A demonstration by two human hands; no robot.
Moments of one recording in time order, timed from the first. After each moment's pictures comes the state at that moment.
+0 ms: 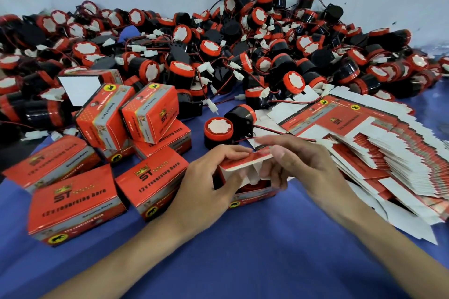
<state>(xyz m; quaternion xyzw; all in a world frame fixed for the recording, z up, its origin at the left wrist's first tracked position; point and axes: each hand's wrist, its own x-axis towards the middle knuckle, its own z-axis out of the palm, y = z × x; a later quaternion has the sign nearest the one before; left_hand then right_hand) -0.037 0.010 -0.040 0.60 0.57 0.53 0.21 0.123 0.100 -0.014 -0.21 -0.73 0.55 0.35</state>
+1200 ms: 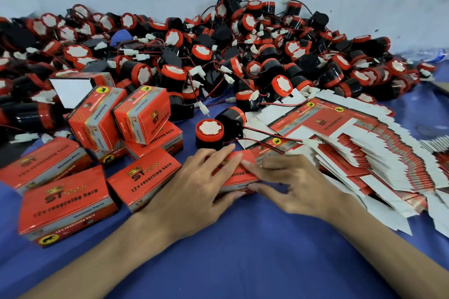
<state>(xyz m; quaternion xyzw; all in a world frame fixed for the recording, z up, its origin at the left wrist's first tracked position) -0.049 0.004 -0.044 0.77 0.59 0.21 -0.13 0.137 0.121 -0.037 -0.08 -0.95 0.07 0.29</state>
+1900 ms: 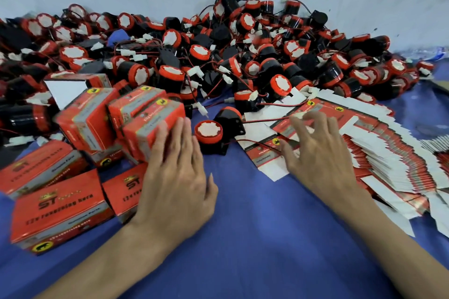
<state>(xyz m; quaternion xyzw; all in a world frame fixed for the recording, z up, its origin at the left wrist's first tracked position) -0.047 -0.003 -0.037 0.60 0.74 0.04 -0.30 0.142 0.145 -0.026 -0.50 -0.83 -0.13 0.20</state>
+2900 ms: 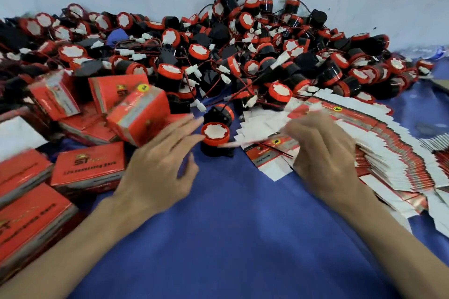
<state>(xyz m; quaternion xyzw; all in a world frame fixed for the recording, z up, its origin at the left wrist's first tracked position) -0.085 0.012 -0.033 0.70 0.63 0.30 -0.13 0.138 0.134 -0.011 -0.10 -0.82 -0.19 0.53</state>
